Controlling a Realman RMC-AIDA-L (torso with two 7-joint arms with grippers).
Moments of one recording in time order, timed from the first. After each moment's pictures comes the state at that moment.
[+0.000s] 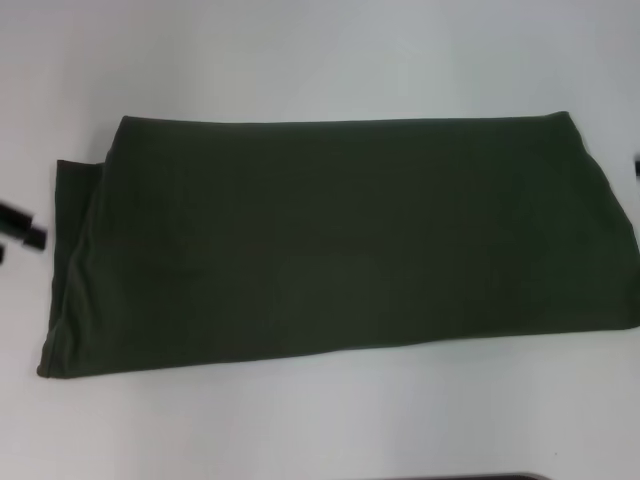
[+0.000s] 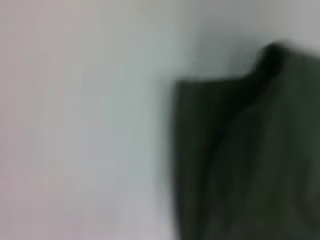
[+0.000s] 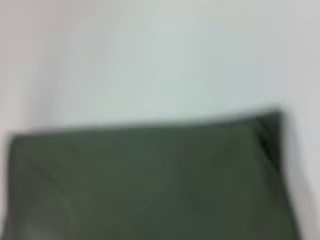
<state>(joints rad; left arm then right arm) -0.66 -1.95 0.61 1.01 2.79 1.84 -2.66 0.56 1.84 -0.46 -0.87 -2.54 -1.77 2.41</state>
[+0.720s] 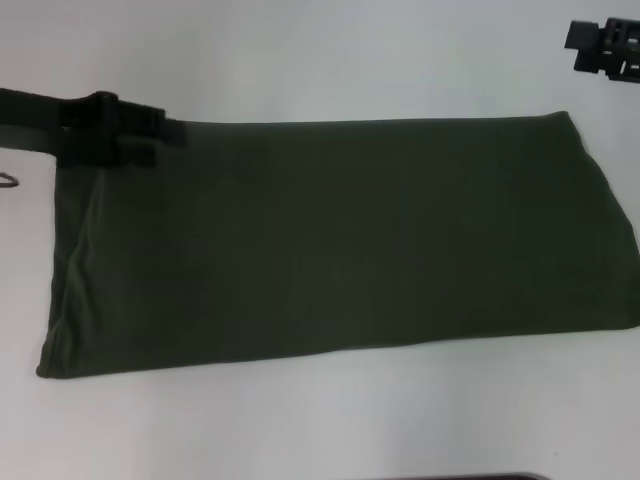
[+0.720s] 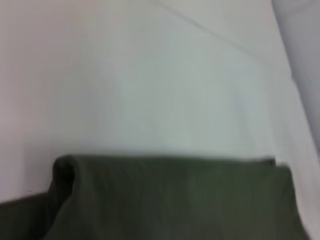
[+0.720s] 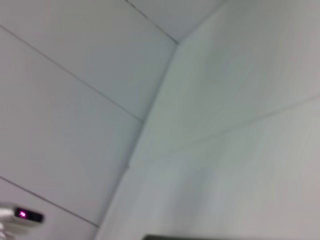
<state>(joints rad) -0.71 -2.00 0.59 0.81 2.42 1.65 -2.55 0.53 1.90 -0.40 -0.65 -2.07 -1.67 2.18</state>
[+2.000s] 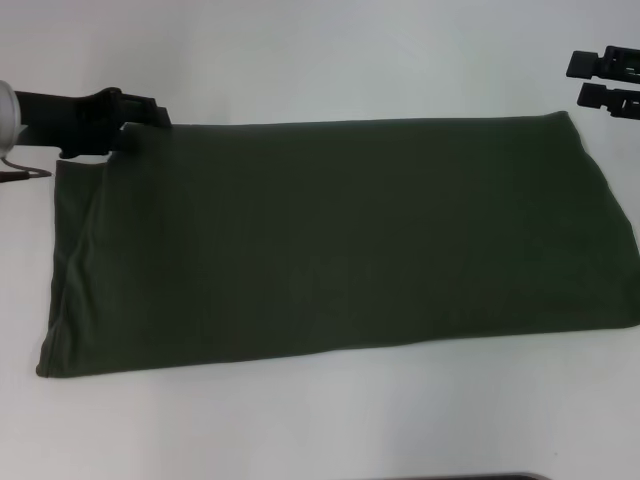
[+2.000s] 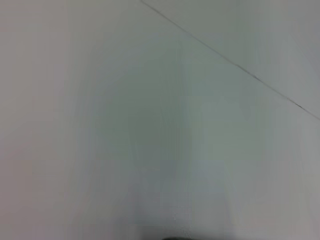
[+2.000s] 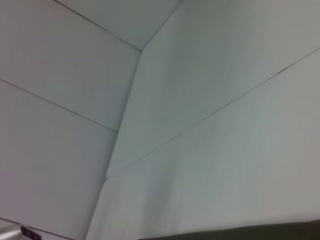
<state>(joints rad) -0.72 -2.02 0.66 0.60 2.41 1.16 -2.59 0.50 1.91 -0.43 -0.62 -2.09 -1.60 2.28</state>
